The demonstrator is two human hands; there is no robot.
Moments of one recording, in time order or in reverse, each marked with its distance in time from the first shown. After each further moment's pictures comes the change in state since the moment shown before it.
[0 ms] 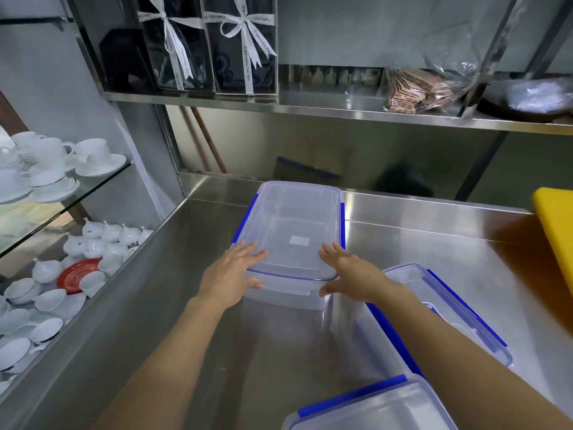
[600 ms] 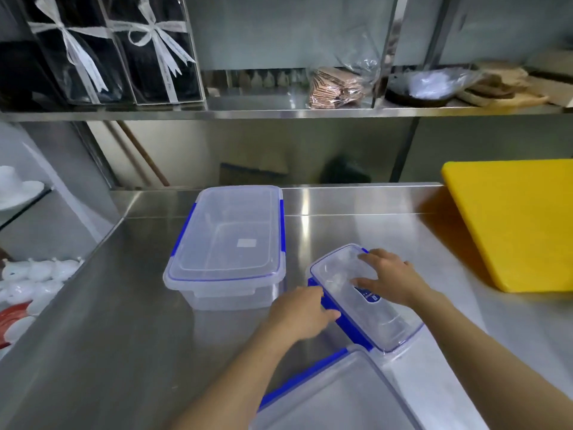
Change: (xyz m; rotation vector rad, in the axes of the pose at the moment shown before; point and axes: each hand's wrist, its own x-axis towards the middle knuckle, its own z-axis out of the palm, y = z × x) left_hand -0.029 0.179 0.062 -0.077 -0.349 0.142; right_hand -0.100 0.105 0.011 0.061 0.221 0.459
